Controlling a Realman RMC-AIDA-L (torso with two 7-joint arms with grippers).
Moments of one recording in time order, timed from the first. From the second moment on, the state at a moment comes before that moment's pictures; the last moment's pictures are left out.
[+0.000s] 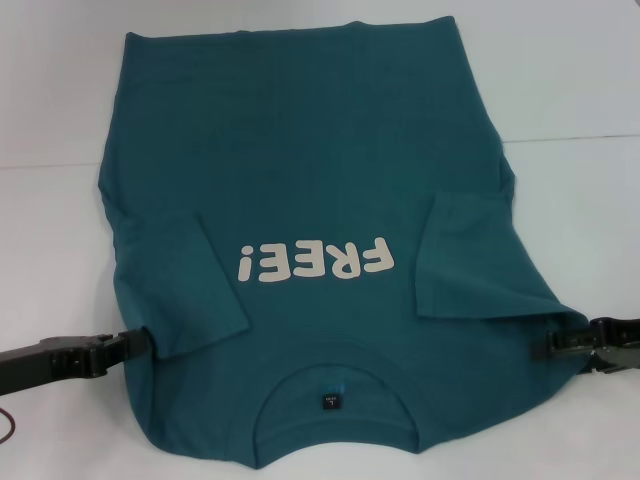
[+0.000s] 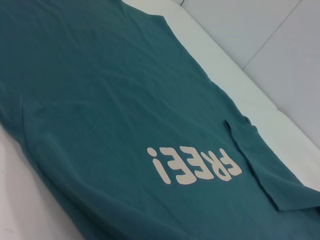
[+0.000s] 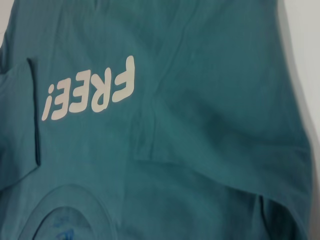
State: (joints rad) left arm -0.46 -2.10 0.56 0.72 2.17 1.42 -1.86; right arm 0.59 1.90 -0.60 -0.58 -2.46 -1.45 2.39
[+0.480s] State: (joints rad) left arm -0.46 -2.10 0.56 0.72 2.17 1.42 -1.86; right arm 0.59 1.90 -0.57 -0.58 -2.46 -1.40 2.40
